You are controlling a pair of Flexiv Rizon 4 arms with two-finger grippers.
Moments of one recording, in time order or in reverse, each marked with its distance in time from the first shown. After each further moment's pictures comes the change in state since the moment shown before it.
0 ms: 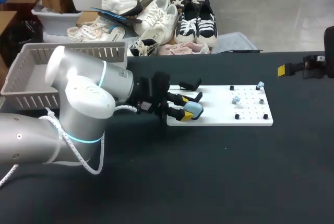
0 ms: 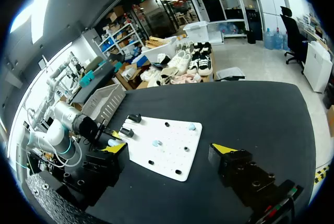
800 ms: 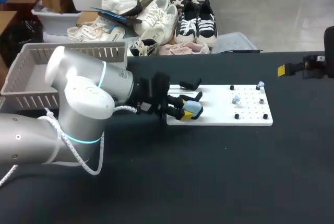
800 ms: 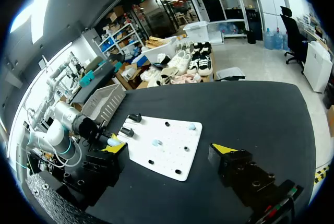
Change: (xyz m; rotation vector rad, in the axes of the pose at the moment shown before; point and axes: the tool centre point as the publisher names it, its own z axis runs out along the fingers) left arm 0.001 -0.004 -0.001 0.012 0.000 -0.010; right arm 0.000 0.000 0.000 0.000 0.000 0.000
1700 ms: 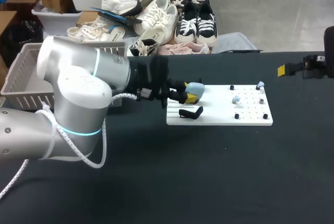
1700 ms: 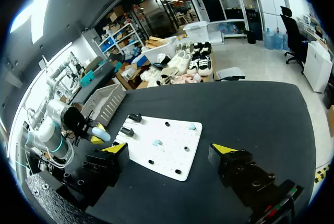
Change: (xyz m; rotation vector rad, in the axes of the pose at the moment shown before) left arm -0.064 0.000 -0.027 -0.056 -0.088 -0.012; right arm 0.000 0.000 0.000 0.000 0.000 0.000
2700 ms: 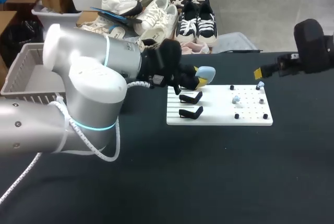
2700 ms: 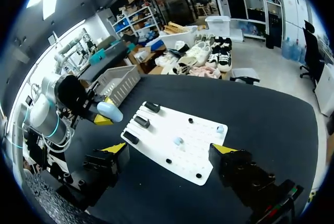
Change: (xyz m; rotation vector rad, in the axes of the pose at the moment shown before) left arm -0.049 0.014 0.008 -0.100 0.008 0.027; right arm 0.002 0.055 0.032 -0.054 0.125 -0.161
